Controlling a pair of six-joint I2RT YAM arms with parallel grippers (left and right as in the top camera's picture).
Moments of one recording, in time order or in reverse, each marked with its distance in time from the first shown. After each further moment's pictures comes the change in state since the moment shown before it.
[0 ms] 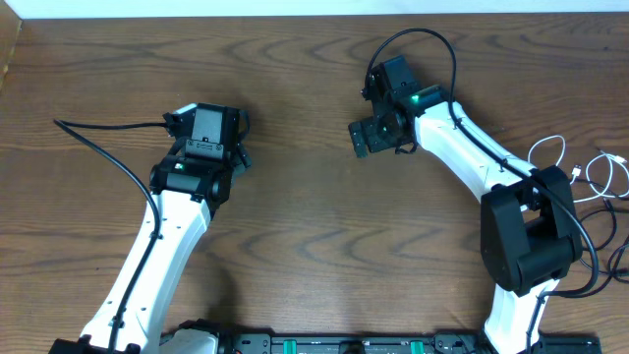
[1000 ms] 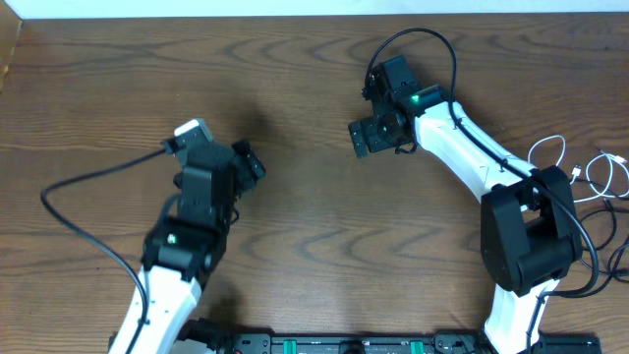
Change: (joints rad) left arm -0.072 -0.352 -0.307 0.386 0.127 -0.051; right arm 0.000 0.000 0.000 0.001 0.000 0.000
